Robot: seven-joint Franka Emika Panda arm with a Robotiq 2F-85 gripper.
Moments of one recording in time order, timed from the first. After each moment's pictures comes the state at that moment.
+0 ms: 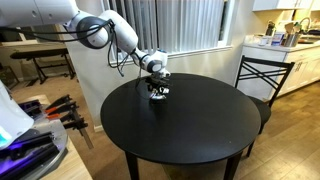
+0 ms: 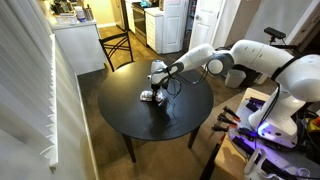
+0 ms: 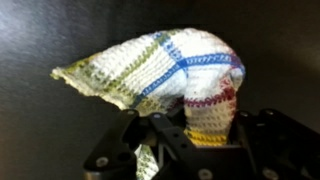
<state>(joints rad) -0.04 1.50 0.20 -0.87 0.00 2.30 -0.53</state>
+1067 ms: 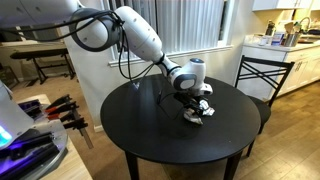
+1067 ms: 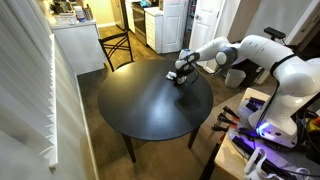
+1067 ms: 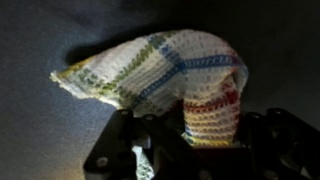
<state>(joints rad) -0.39 1.50 0.05 -0.90 0.08 2.48 -0.31</state>
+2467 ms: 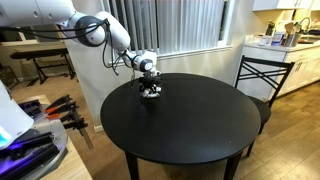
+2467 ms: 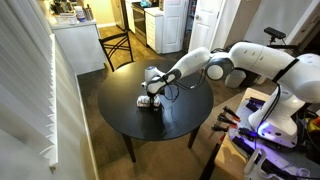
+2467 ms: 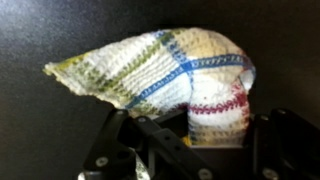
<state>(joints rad) 0.09 1.49 0.16 -0.89 -0.05 2.30 -0.57</state>
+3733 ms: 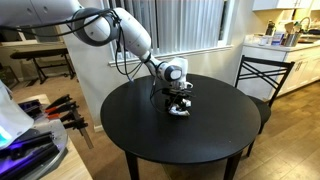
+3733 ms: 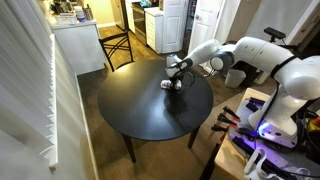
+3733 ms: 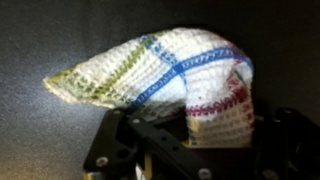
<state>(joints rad) -0.19 1.49 -0.01 -0.91 -0.05 2.24 -0.47</state>
